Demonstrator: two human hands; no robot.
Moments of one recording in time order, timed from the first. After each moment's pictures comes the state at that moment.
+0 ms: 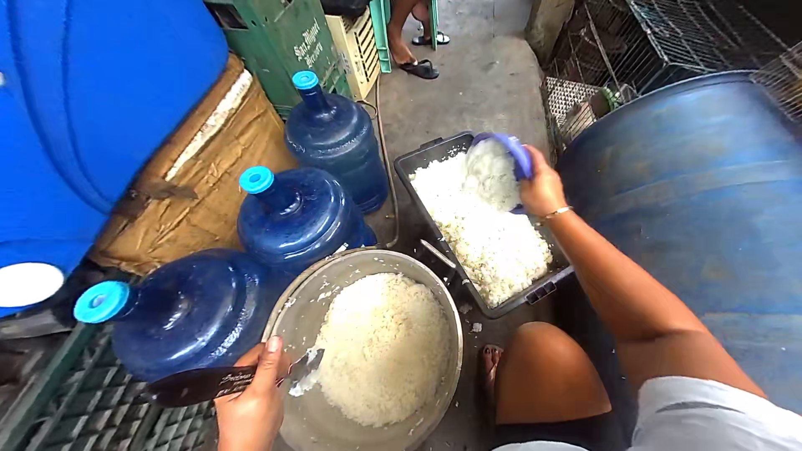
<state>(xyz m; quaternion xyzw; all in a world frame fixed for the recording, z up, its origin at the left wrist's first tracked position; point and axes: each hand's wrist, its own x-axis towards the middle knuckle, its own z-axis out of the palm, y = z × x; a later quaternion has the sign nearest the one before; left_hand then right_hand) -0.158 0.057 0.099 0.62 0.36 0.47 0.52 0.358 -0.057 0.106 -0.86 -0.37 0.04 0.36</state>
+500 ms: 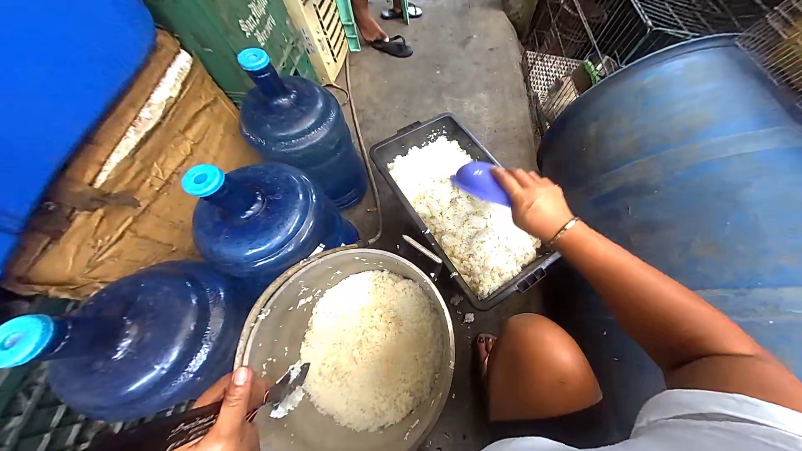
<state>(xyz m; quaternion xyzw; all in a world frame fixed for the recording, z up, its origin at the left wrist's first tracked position) -0.165 0.058 0.092 0.64 0.33 0.44 0.53 0.327 -0.101 0.102 -0.84 -0.53 -0.06 0.10</state>
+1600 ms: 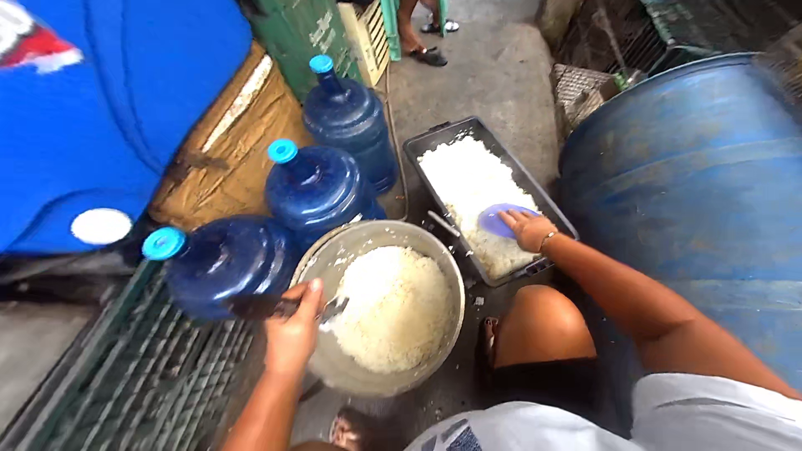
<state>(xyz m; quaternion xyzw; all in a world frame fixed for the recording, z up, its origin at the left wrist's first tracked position) -0.162 0.035 0.120 0.65 0.32 0.43 0.54 0.305 -0.127 0.021 -0.83 -0.53 0.18 -0.09</state>
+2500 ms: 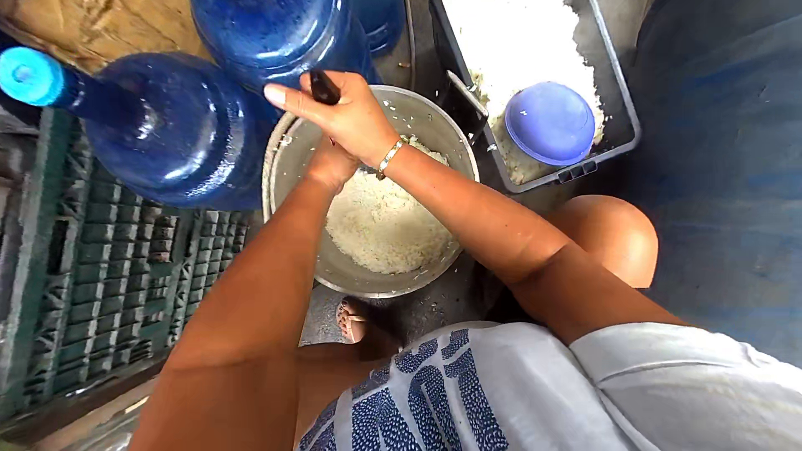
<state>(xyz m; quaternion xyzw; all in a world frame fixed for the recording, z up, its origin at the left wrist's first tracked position) -0.082 0.089 0.048 0.73 0.44 0.14 0.51 0.017 0.050 0.095 -0.47 -0.45 0.36 0.67</state>
